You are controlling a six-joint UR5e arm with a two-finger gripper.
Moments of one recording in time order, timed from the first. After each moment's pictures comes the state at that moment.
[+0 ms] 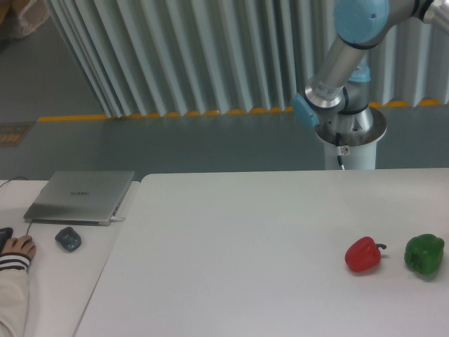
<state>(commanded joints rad) 2.85 -2.08 -1.36 -1.25 1.62 1.80</state>
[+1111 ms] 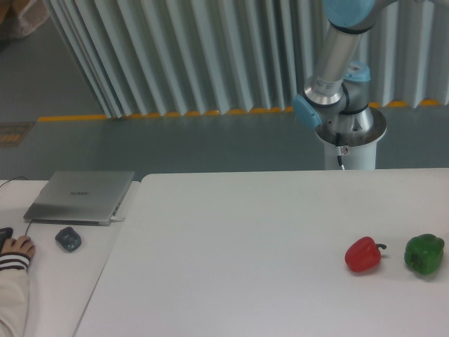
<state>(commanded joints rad) 2.77 -1.91 -1.32 -1.63 1.45 1.50</state>
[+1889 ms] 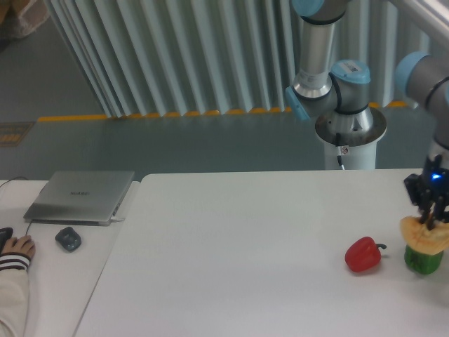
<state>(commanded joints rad) 2.50 -1.89 -1.43 -1.30 1.45 1.01</state>
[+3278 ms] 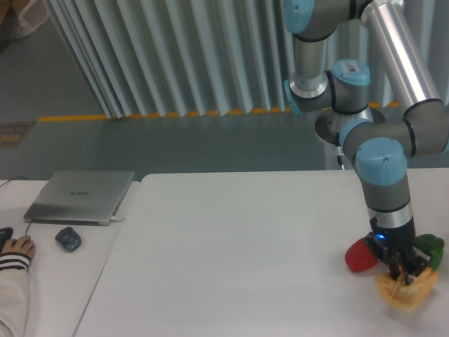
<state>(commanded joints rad) 2.37 -2.03 -1.46 -1.03 1.76 0.89</state>
